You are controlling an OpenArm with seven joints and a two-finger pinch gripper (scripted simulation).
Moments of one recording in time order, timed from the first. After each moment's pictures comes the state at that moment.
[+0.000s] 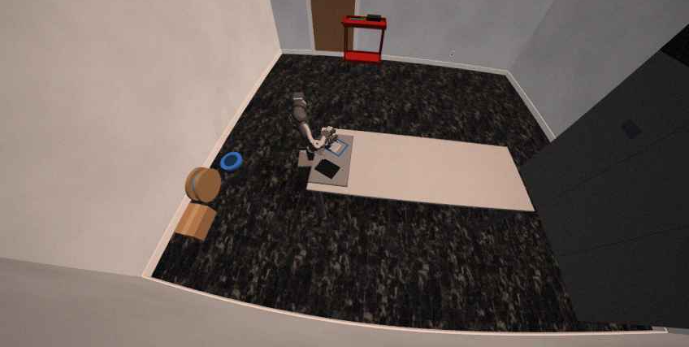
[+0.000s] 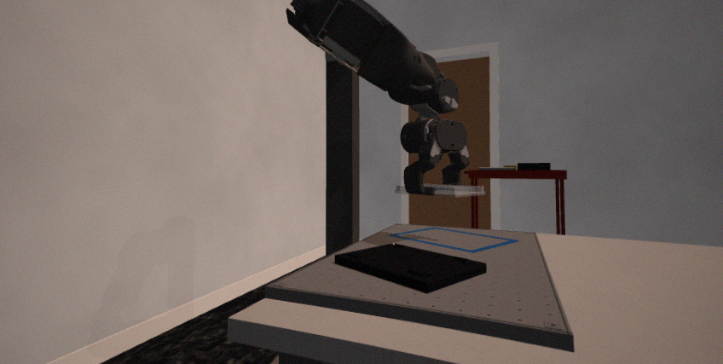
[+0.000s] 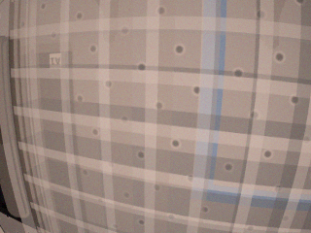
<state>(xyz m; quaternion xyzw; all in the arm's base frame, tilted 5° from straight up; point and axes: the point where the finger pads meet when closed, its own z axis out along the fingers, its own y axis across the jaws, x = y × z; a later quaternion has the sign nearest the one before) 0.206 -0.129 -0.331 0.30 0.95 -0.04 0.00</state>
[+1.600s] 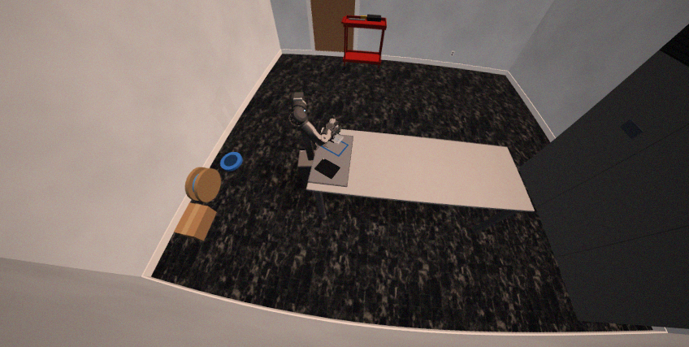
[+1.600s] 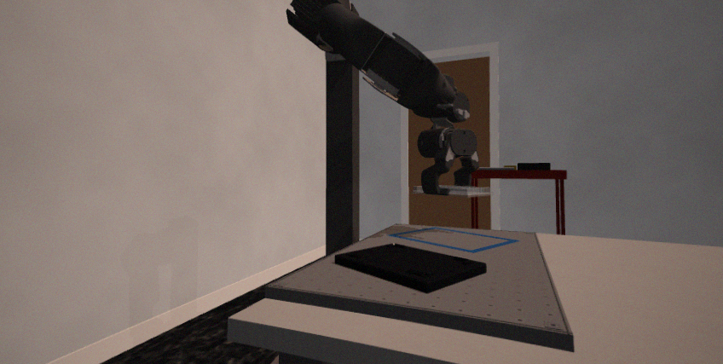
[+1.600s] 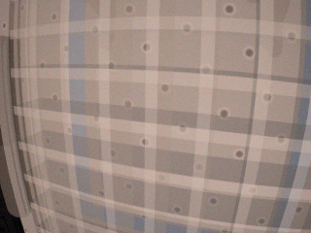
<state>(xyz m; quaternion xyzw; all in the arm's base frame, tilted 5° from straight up) 0.227 -0.043 -0.345 0.30 0.95 -0.04 0.00</state>
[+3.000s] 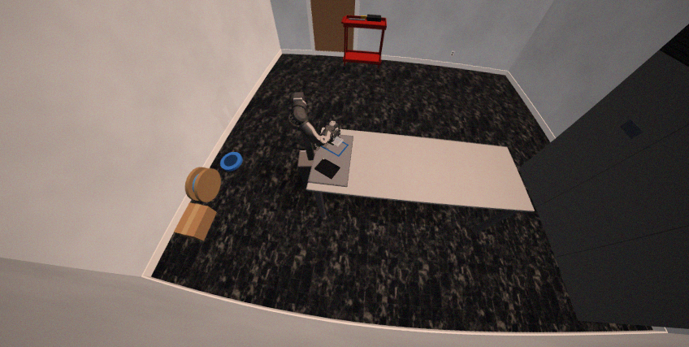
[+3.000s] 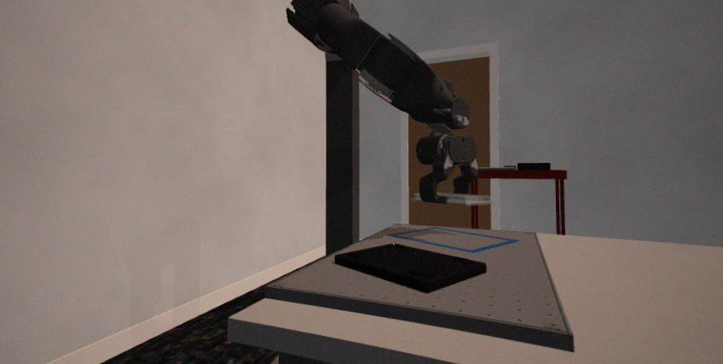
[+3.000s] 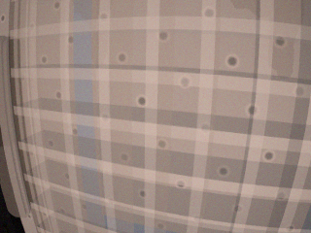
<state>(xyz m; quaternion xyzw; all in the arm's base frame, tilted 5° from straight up) 0.225 -0.058 -0.358 0.31 0.95 -0.05 0.00</state>
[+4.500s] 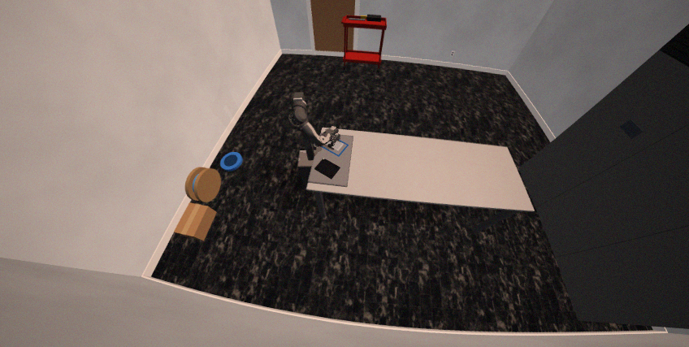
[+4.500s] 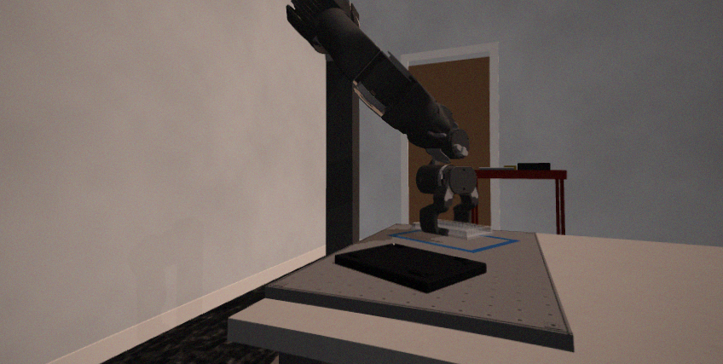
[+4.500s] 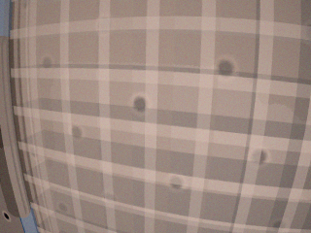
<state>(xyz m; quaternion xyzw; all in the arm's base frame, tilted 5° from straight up) 0.223 -0.063 -0.415 0.30 0.95 -0.04 0.00</state>
